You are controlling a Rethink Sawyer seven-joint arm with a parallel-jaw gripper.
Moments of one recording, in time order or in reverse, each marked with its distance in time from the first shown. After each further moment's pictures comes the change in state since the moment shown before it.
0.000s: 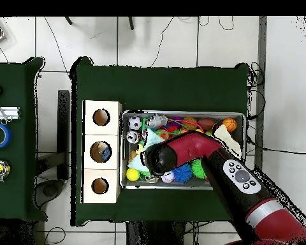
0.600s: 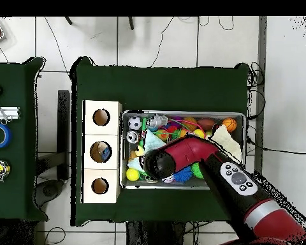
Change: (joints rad) arm -0.004 0.006 -0.005 0.029 -0.032 -0.048 0.000
